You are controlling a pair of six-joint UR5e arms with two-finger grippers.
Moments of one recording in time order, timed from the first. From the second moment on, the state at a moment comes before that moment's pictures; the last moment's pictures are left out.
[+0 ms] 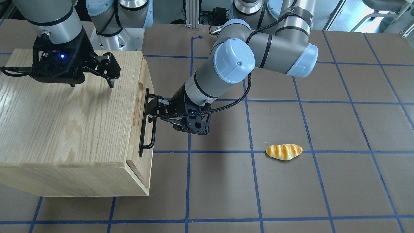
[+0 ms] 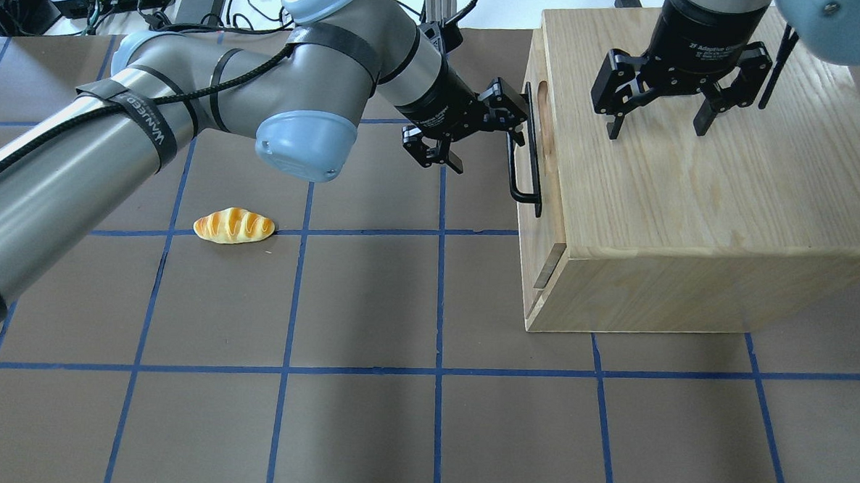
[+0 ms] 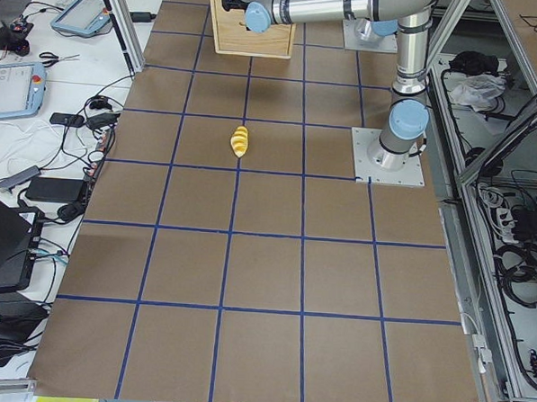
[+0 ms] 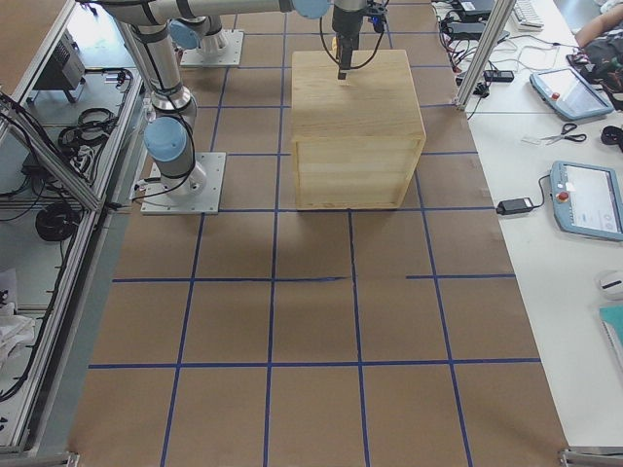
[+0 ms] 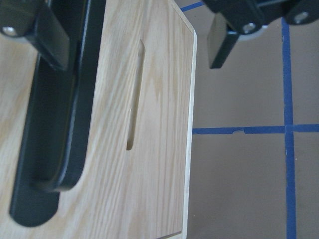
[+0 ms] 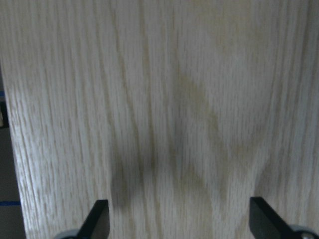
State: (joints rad) left arm -1.86 -1.92 -1.56 -1.05 1.04 -0.43; right arm 1.60 -1.49 1.43 -1.47 -1.61 0.02
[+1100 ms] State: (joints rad) left arm -1.83 -1.91 -1.56 -1.12 1.13 -0.29; right arm 1.60 -1.49 1.43 -1.47 -1.61 0.02
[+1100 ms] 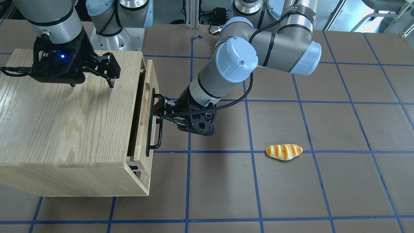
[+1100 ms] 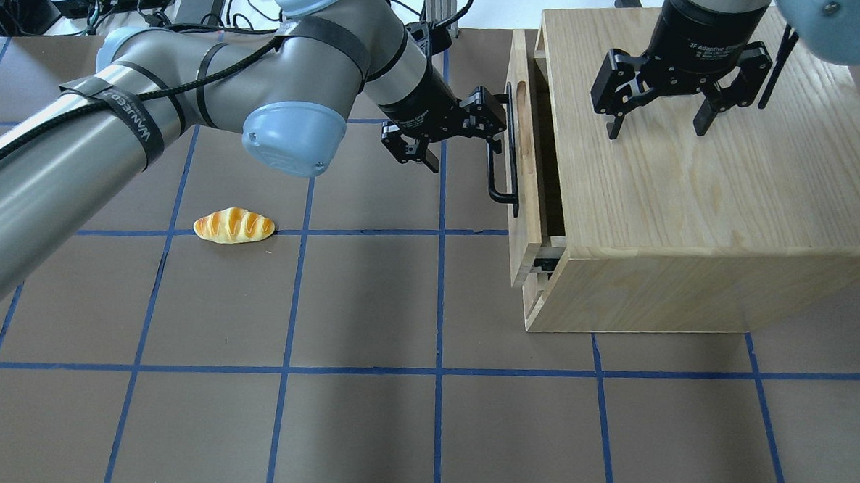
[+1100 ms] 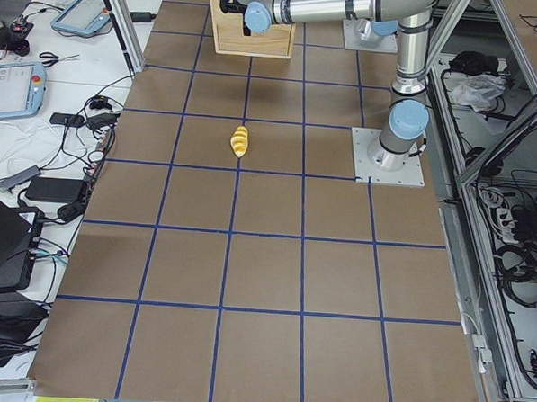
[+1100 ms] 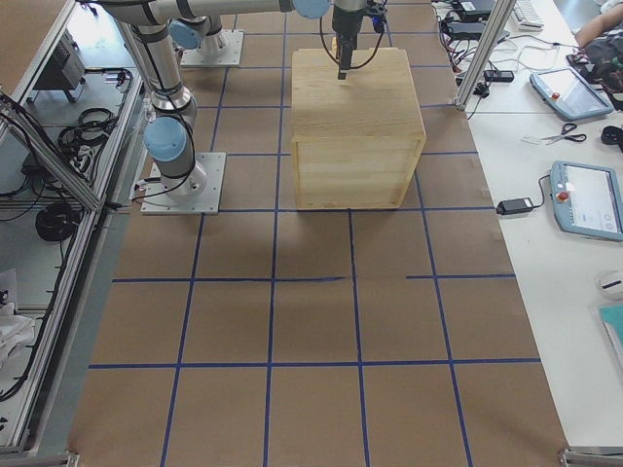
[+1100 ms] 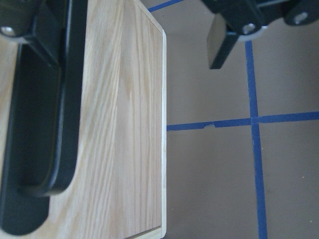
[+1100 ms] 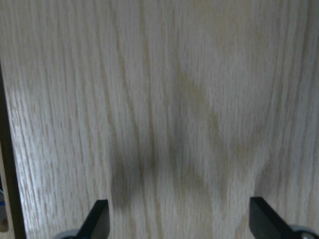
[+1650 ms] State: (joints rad) left arm -1.77 -1.89 -1.56 -1.18 1.16 -0.23; right arm 1.60 -1.49 1.43 -1.47 -1.61 0.02
